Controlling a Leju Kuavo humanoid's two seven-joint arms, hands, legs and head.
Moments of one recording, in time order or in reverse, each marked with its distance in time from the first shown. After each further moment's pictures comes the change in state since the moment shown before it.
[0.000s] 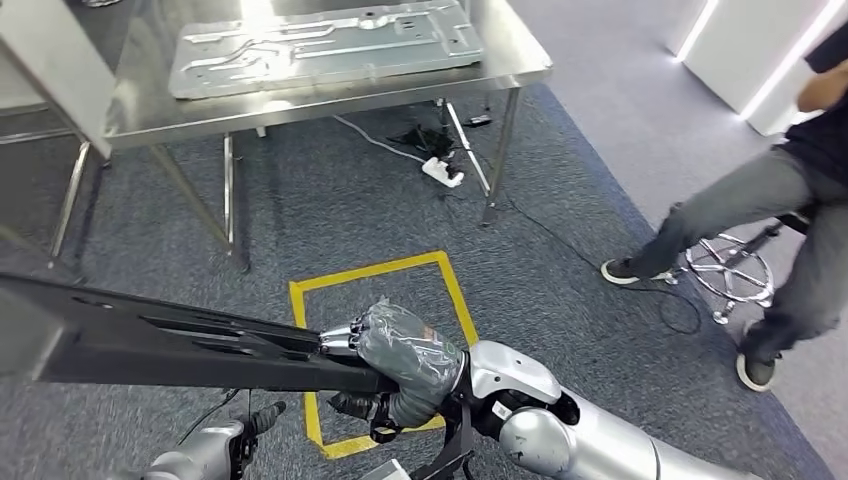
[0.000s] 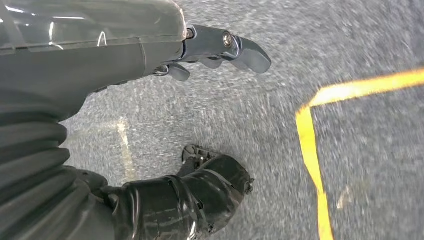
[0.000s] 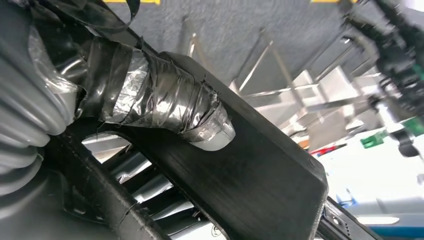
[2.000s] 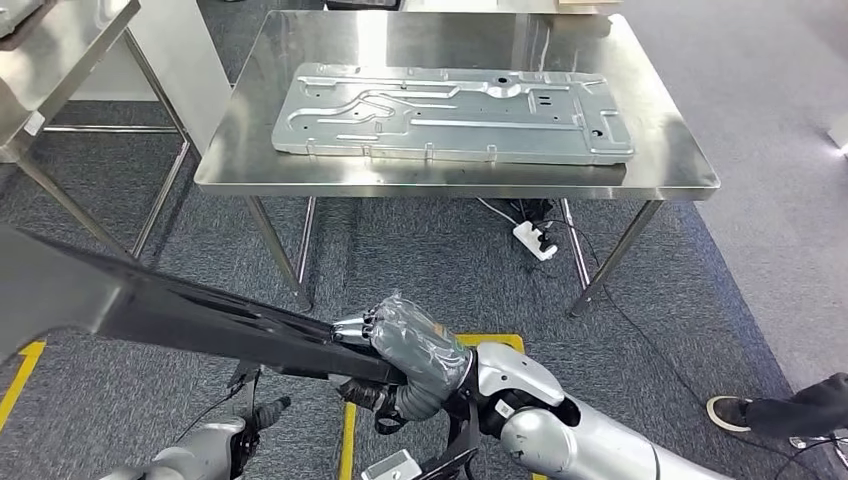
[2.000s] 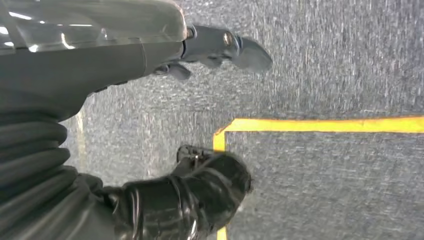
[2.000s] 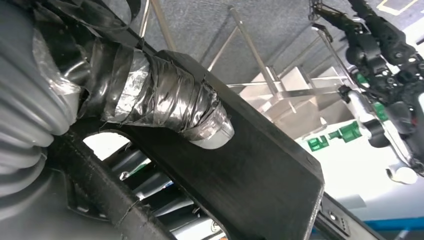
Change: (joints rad) left arm -0.008 0.002 -0.019 0.001 -0.010 -0.054 -0.014; right arm 0.016 0.004 -0.008 0.035 -0.019 -0.063 -0.034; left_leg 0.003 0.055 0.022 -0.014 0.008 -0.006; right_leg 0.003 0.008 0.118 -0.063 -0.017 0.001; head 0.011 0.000
